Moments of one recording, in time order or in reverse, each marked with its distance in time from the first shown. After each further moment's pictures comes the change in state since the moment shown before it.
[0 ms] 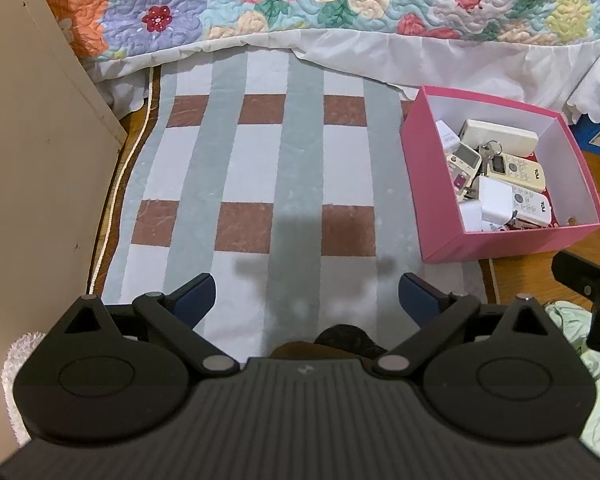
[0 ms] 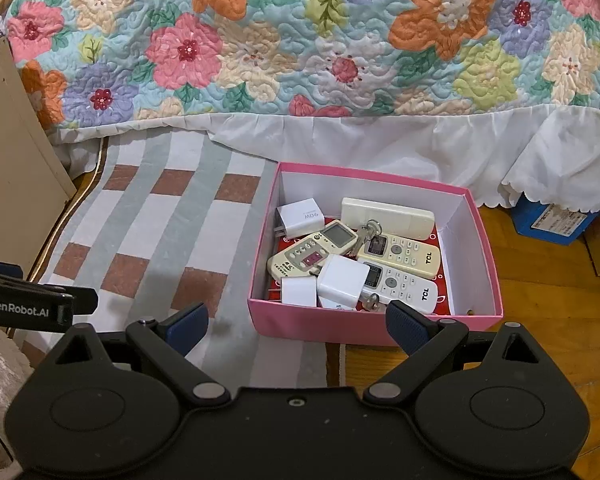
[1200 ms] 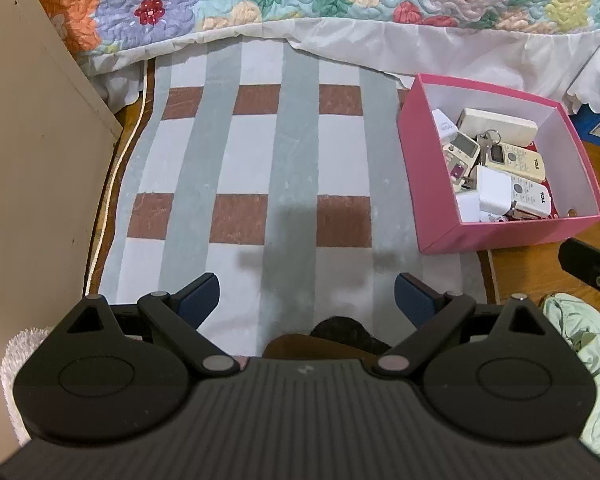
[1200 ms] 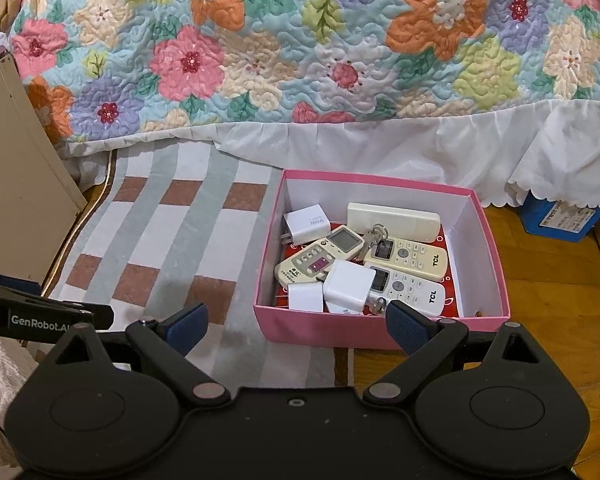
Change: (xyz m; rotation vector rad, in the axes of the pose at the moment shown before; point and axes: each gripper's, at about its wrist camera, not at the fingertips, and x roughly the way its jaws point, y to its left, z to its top) left arm 0.004 -0.006 0.000 0.006 0.036 0.001; right arm -0.004 -0.005 -0.001 0.031 -0.020 0.031
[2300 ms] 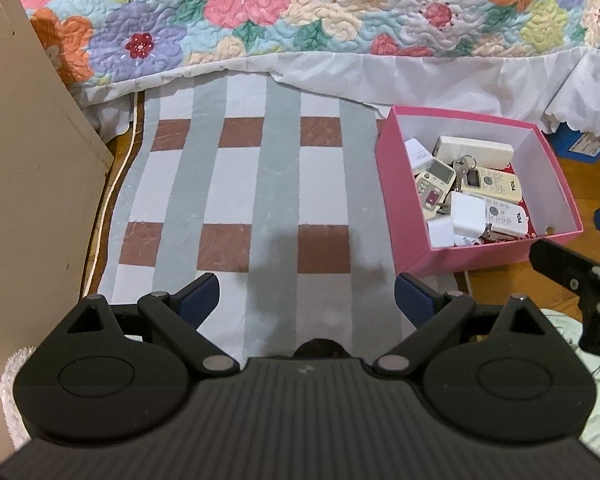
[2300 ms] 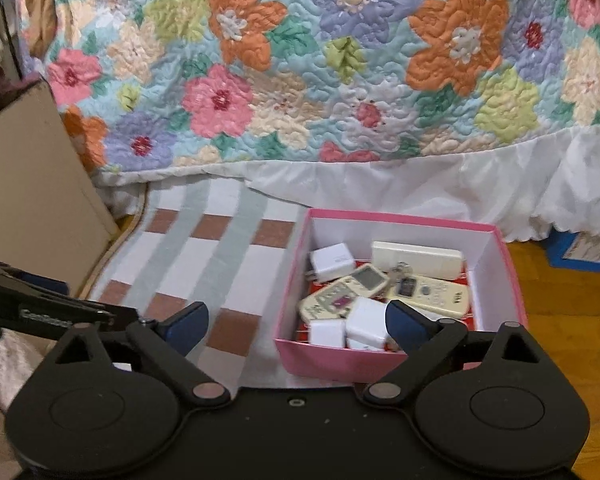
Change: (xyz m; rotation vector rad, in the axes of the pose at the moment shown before) left arm -0.022 -0.010 0.002 0.010 -0.083 -0.034; right arm -0.011 -0.007 0.001 -0.016 -0.118 0.070
